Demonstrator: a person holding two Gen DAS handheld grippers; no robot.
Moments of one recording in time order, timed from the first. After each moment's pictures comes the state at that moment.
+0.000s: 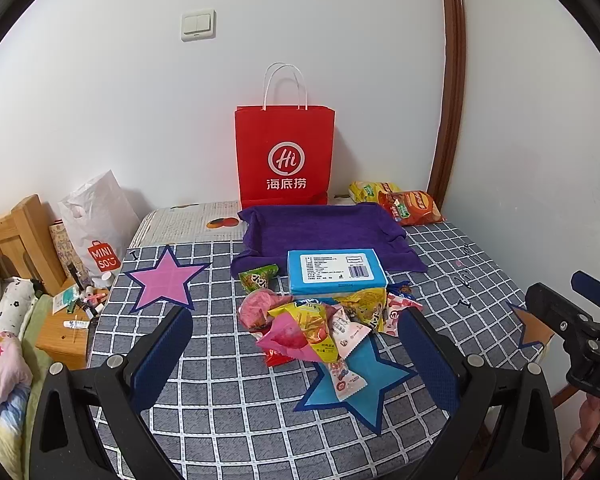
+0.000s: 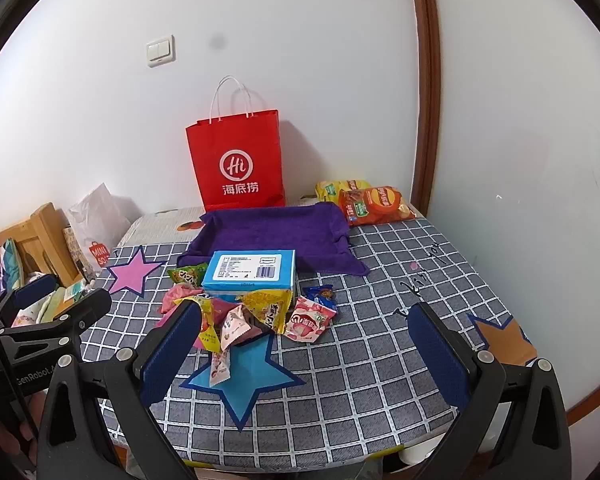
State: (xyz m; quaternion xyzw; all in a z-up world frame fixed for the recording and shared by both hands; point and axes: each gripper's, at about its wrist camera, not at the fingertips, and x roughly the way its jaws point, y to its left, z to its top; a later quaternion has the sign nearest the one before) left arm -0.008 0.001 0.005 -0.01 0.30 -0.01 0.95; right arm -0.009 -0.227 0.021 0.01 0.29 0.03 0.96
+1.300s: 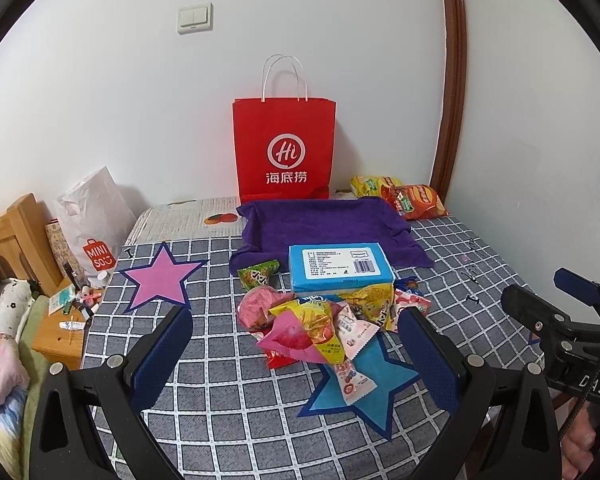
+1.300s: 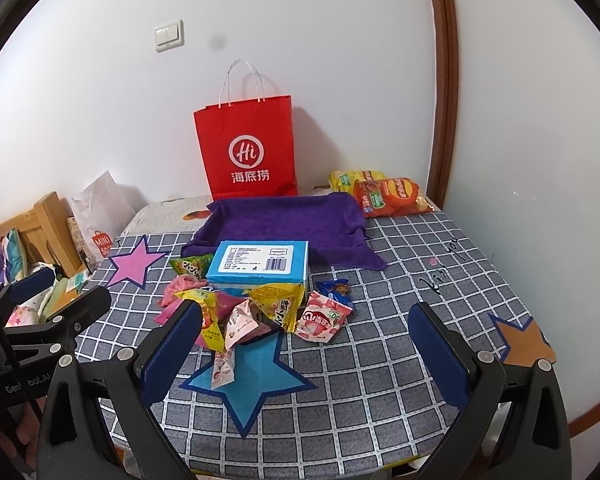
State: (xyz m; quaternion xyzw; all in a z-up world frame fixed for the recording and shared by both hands) left arm 0.006 0.002 -0.016 0.00 0.30 -0.02 0.95; right arm 0.017 -0.216 -0.008 0.00 0.30 0.05 0.95
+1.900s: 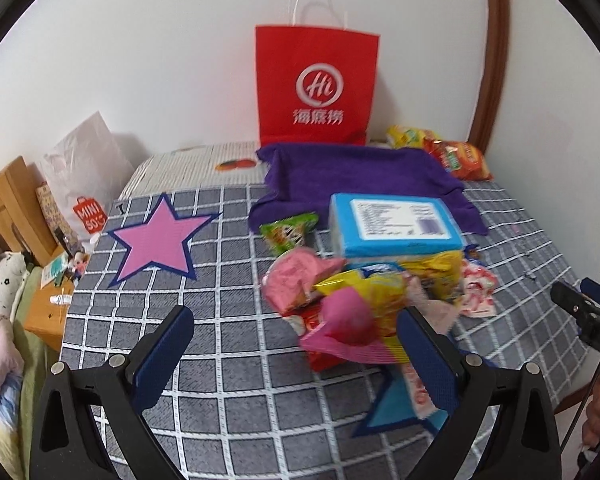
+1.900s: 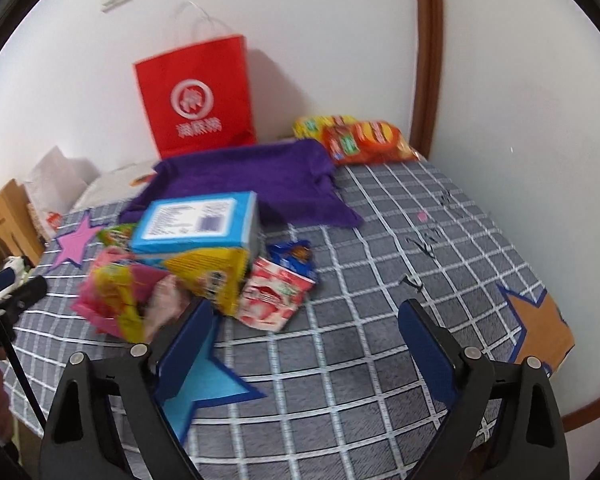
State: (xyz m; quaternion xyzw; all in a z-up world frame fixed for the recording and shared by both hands) left arm 0.081 0.043 -0.091 -0.01 0.37 0.01 0.93; right arm 0.091 -0.254 -0.093 0.01 0.37 0.00 0.93
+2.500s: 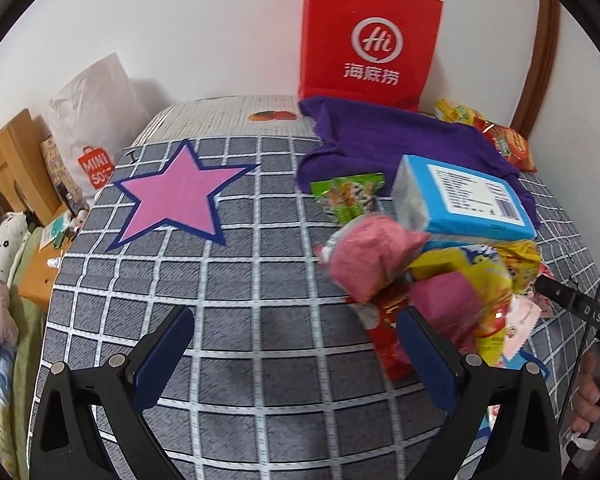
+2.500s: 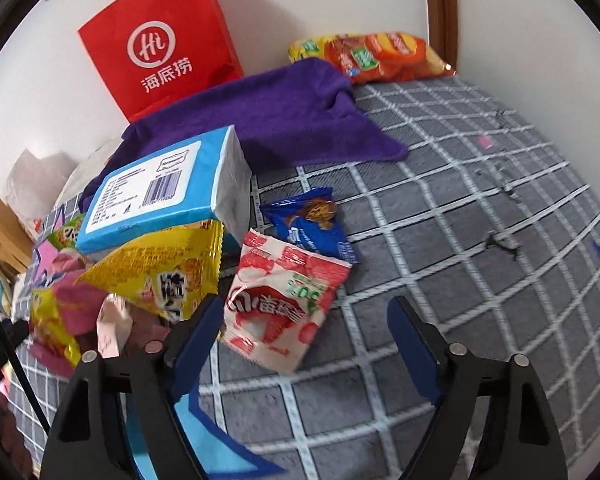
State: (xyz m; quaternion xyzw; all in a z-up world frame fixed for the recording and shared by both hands) left arm 0.114 0.091 -0.141 -0.04 0.42 0.04 0.90; right arm 0.177 -0.243 -0.178 0.09 0.46 0.02 0.88
